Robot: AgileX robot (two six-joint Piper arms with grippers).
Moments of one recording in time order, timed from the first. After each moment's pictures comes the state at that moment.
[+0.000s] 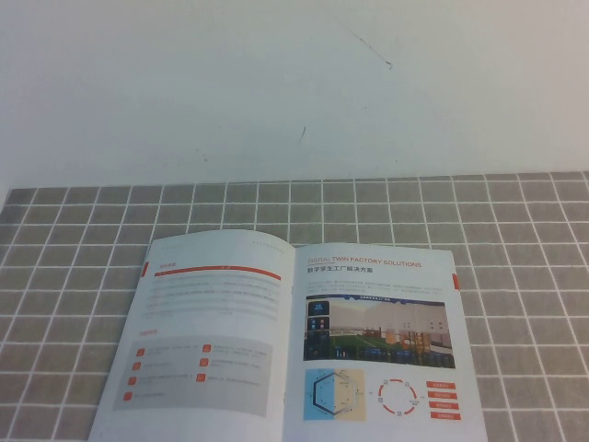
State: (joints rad) right arm 0.01 -0.01 0.03 0.02 -0.44 -0.10; left arm -0.06 -0.01 0.02 -0.09 -0.44 0.06
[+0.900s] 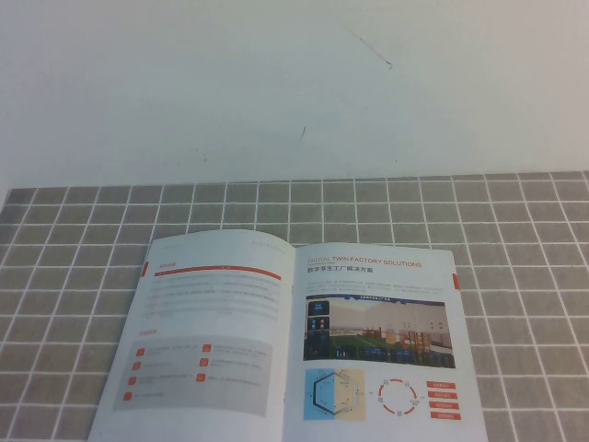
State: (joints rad) right arm 0.01 -0.01 0.01 0.10 -0.36 -0.18; left arm -0.06 -0.01 0.01 -0.09 -0.34 -0.07
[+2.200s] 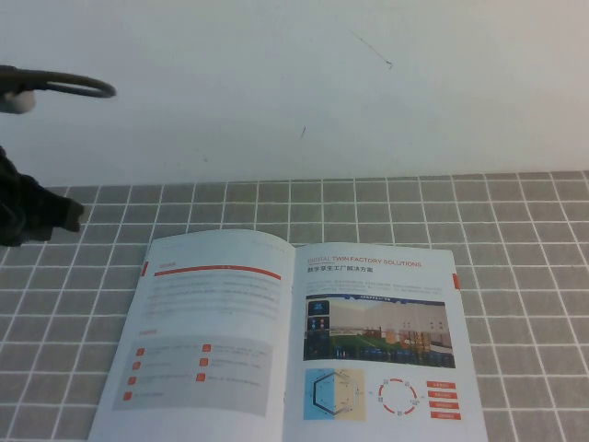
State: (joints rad) right arm 0.02 1.32 -1.22 0.36 0.93 -0.55; left arm -0.06 1.29 -1.22 -0.08 0.96 0.09
